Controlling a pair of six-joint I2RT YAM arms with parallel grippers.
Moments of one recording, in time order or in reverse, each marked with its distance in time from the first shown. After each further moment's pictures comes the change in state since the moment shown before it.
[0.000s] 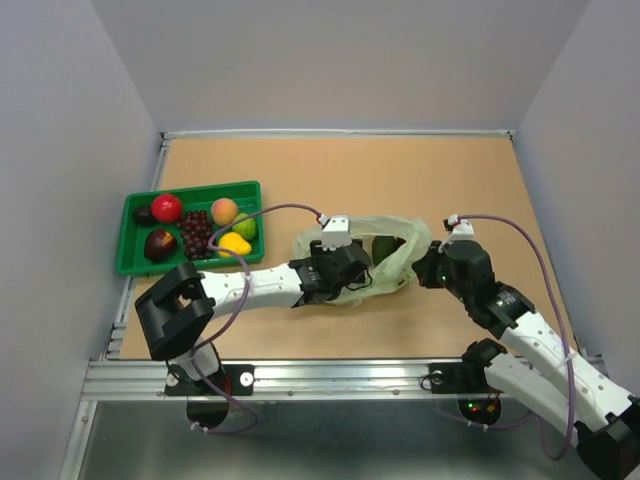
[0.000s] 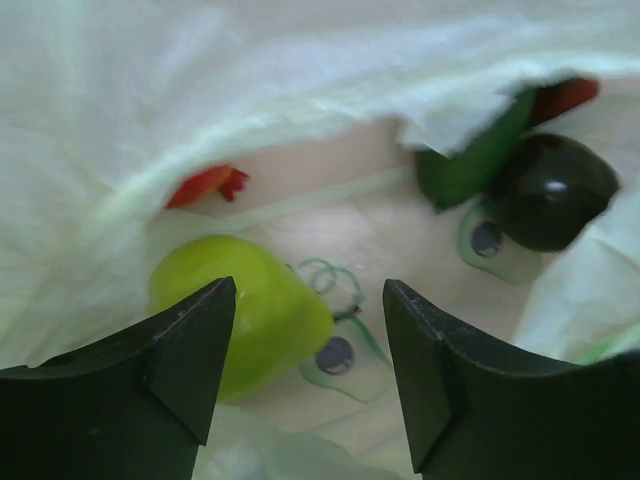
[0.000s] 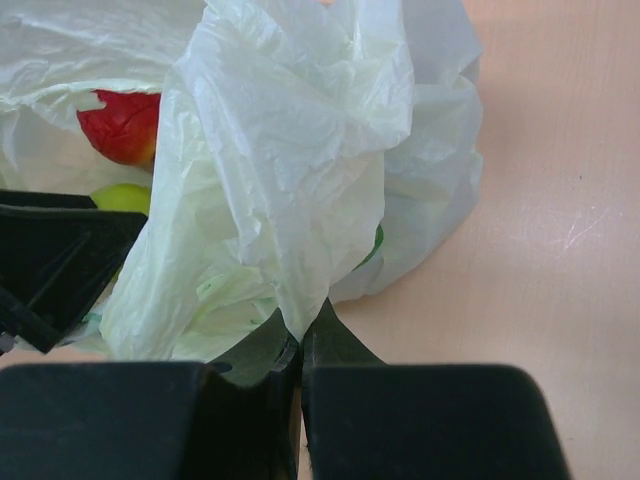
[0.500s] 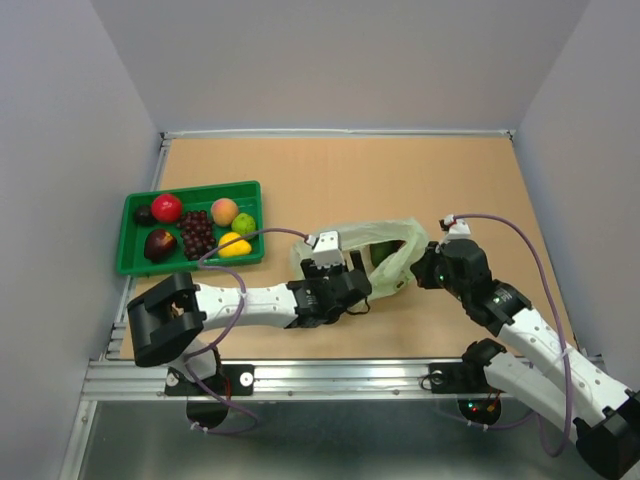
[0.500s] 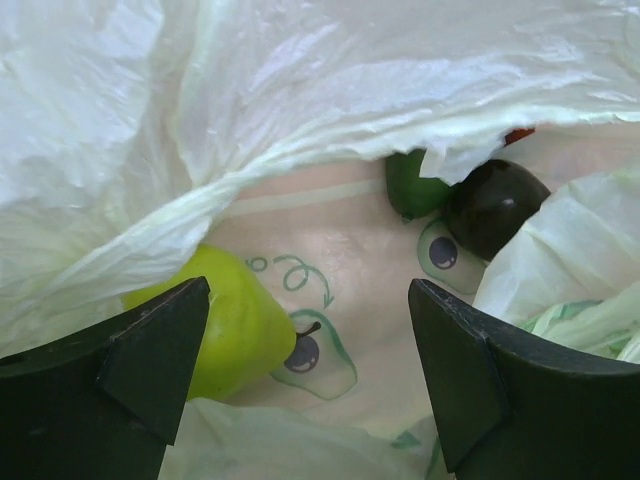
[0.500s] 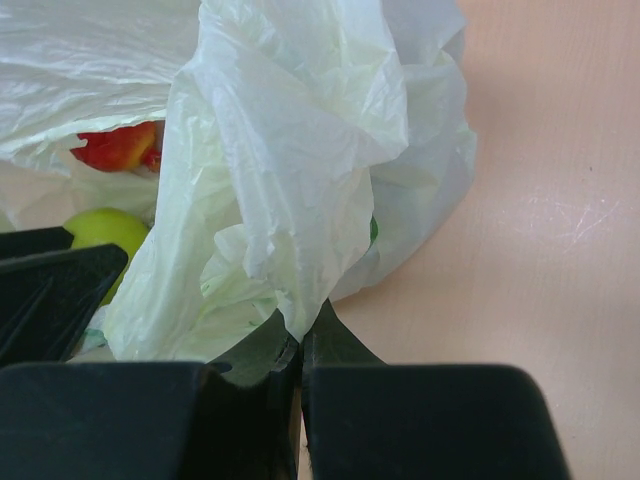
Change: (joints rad) left arm -0.121 -0.053 -0.126 0.105 -0.216 -0.221; right arm 0.000 0.037 0.000 0.000 -0.018 -0.004
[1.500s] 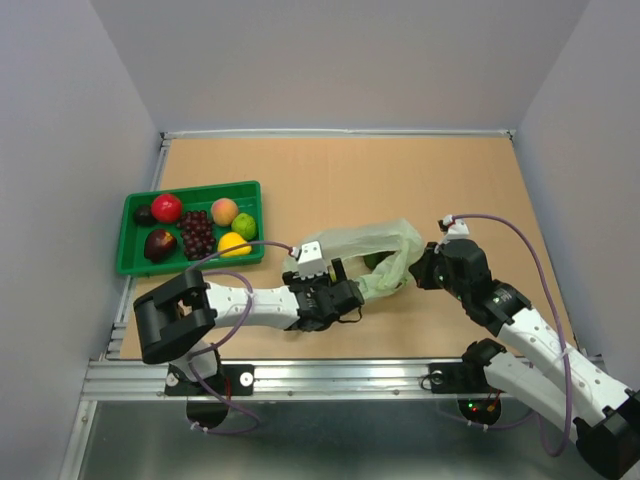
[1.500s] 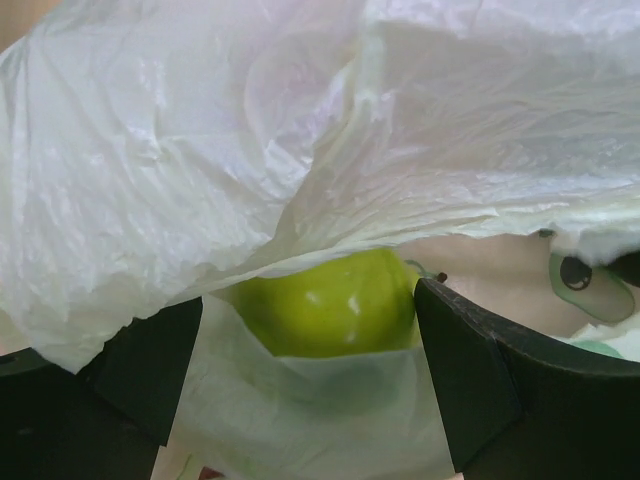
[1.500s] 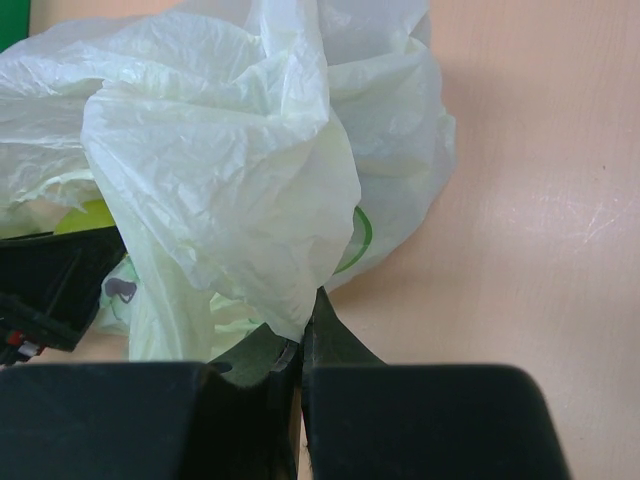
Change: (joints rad) left arm -0.019 -0.002 -0.072 -0.214 -0.116 -0.232; right arm 0.000 0.002 0.000 0.000 -0.019 0.000
